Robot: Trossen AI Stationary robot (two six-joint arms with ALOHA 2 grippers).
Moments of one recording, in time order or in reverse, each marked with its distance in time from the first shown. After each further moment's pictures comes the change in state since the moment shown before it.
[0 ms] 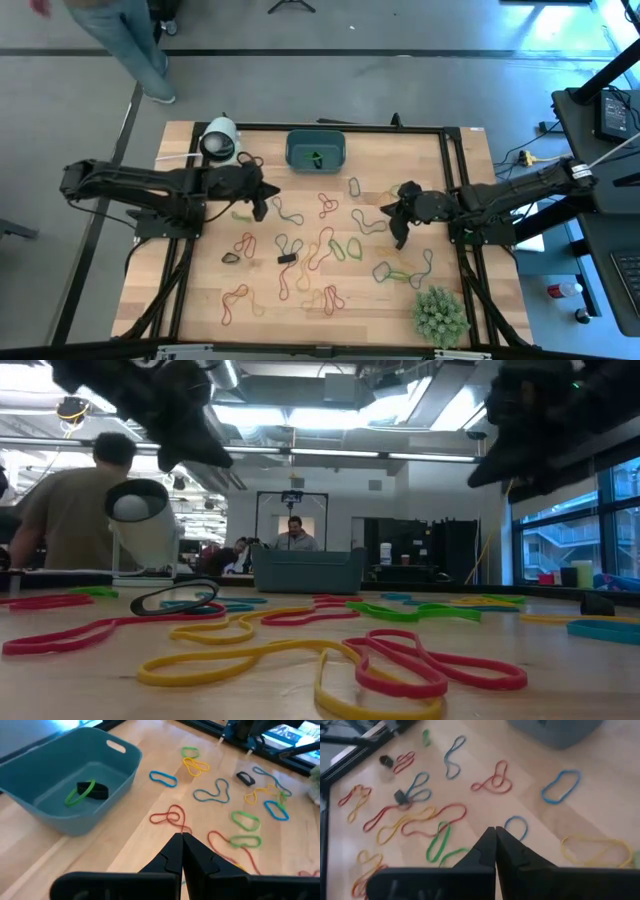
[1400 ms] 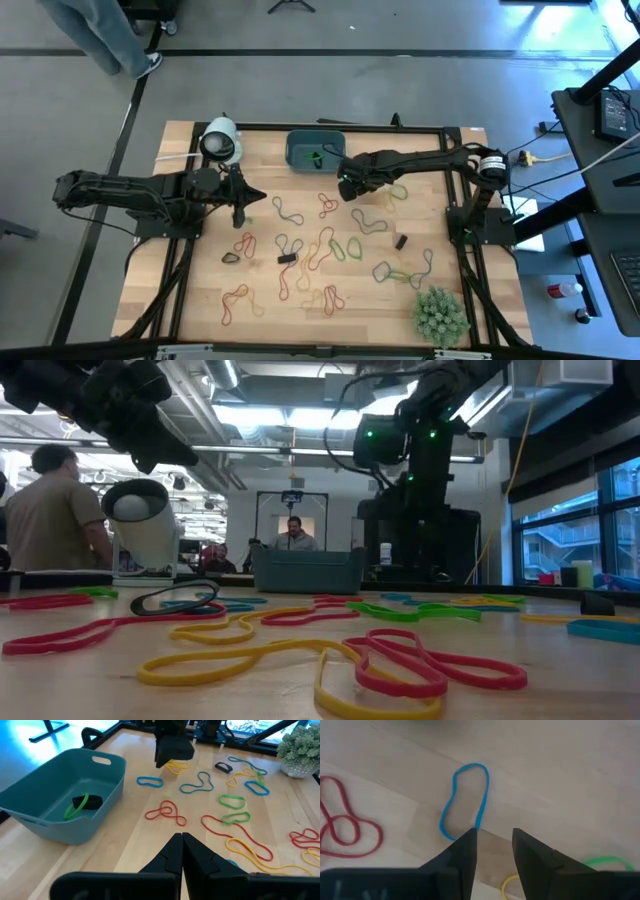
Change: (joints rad) left arm 0.001 -0.291 -0.174 -0.008 0.085 0.203; right arm -0.441 0.876 0.638 -0.476 -0.159 0.132
